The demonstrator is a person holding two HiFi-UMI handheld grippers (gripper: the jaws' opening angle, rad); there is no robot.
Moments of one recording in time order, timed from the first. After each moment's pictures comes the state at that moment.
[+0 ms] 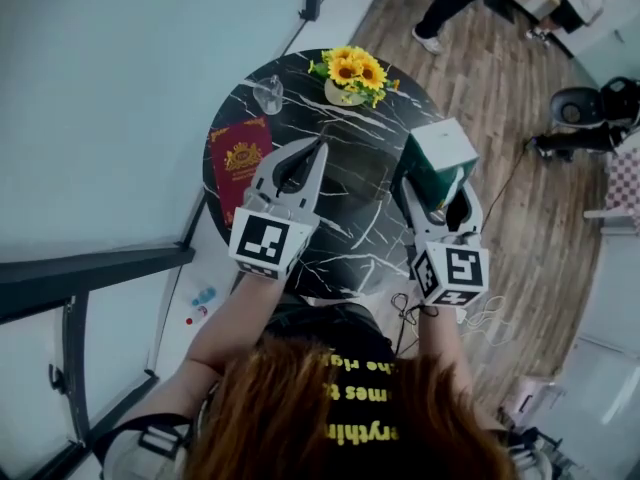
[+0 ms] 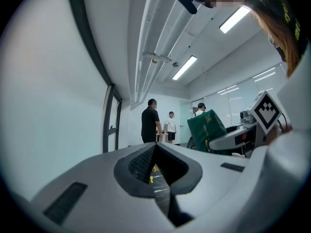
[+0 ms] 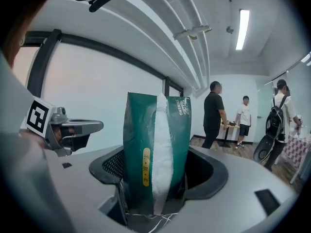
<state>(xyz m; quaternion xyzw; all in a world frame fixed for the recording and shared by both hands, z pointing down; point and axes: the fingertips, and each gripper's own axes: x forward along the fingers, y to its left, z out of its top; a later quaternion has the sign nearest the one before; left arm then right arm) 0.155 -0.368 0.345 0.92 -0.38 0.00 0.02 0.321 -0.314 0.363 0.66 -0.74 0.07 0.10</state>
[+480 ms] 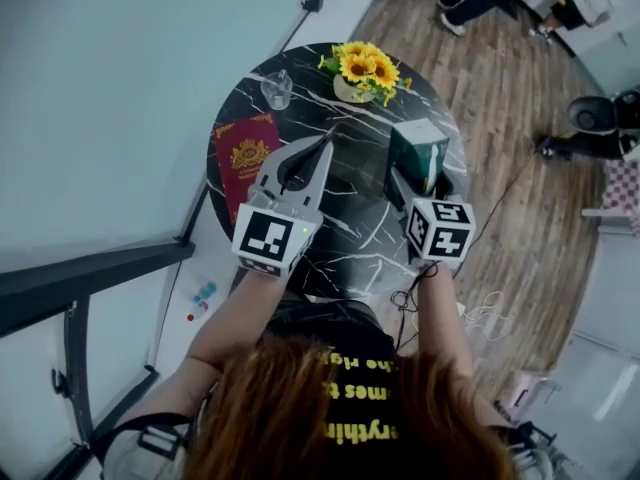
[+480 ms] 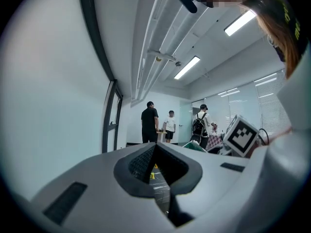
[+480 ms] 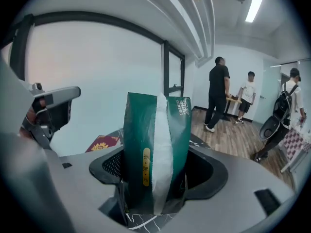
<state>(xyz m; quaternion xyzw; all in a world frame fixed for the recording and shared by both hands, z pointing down) 0.135 -0.387 0.364 0.93 -0.38 0.00 0.05 0.313 -0.362 0.473 0.64 -0.71 0.21 0.23</state>
